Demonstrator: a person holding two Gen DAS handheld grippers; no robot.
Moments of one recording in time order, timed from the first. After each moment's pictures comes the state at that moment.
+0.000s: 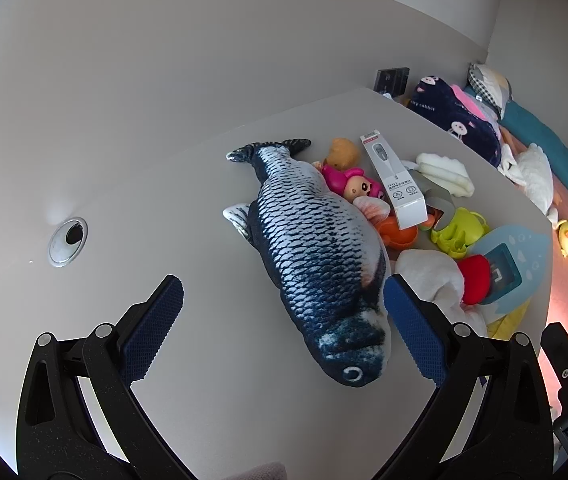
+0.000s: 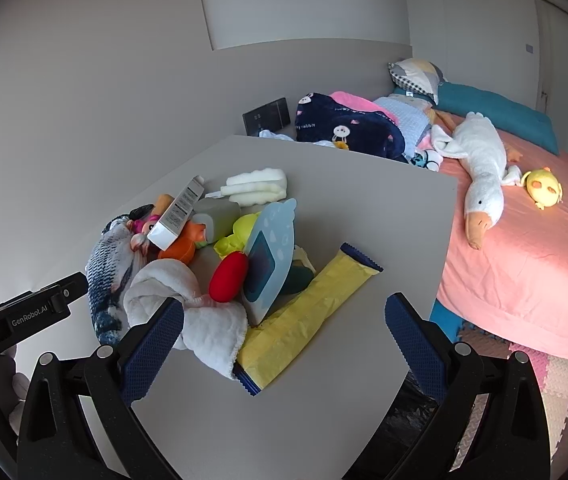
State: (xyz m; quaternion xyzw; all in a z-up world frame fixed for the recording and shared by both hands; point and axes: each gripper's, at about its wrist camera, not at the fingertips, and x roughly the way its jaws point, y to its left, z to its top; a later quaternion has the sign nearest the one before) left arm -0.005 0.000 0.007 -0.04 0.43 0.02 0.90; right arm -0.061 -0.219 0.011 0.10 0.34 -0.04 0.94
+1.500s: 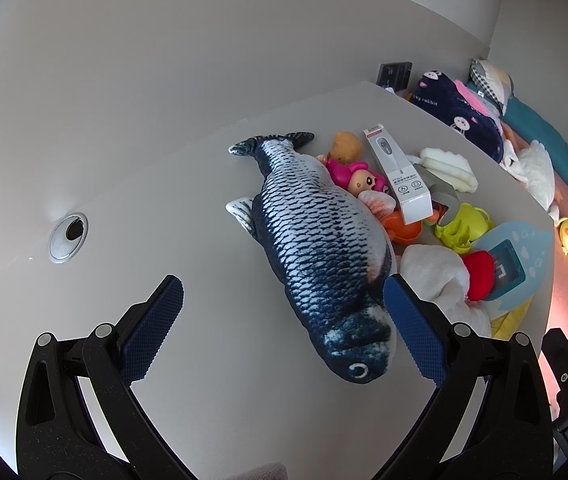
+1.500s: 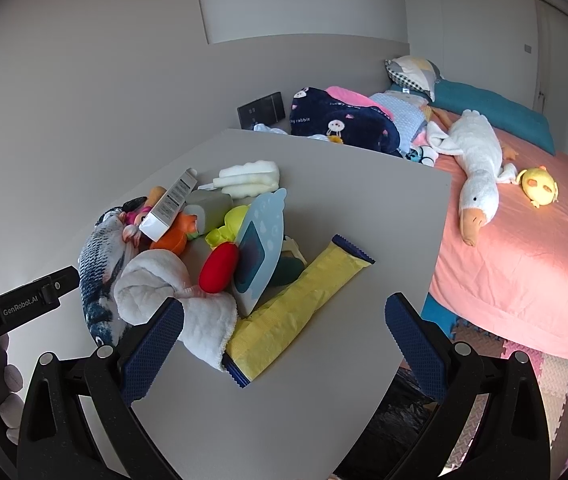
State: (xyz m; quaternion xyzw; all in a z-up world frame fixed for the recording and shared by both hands) left arm -0.003 0.003 0.003 -0.03 0.44 0.02 0.90; right arm -0.066 -0.223 0.004 0.09 0.34 -0.04 0.93
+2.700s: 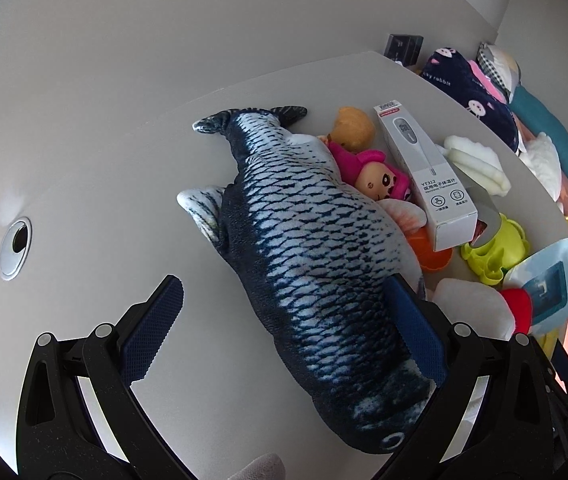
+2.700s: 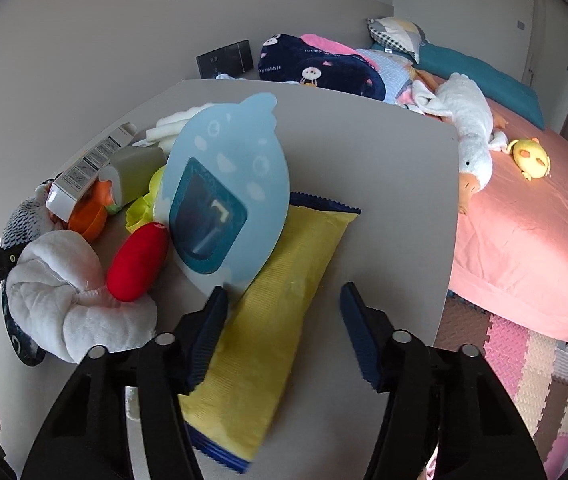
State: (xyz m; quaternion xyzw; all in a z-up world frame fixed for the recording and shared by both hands) left arm 0.060 -0.001 -0.038 -0.05 0.48 0.01 0.87; right arm -0.005 -0.241 -0.051 0.08 0.42 -0.09 0.90
